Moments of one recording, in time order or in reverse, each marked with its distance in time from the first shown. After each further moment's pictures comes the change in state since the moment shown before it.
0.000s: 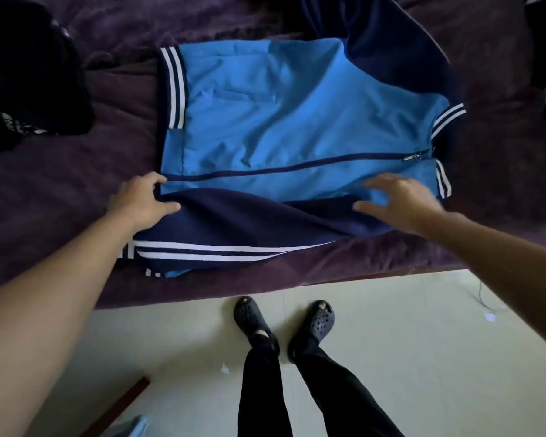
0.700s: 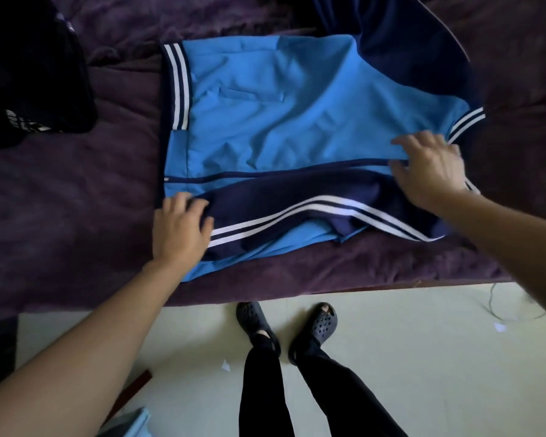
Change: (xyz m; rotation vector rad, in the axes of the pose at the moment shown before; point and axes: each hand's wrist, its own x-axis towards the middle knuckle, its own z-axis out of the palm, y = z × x) left_hand -0.042 0.037 0.066 0.150 0.350 0.325; right_hand 0.053 0.019 -0.020 -0.203 0.277 0.011
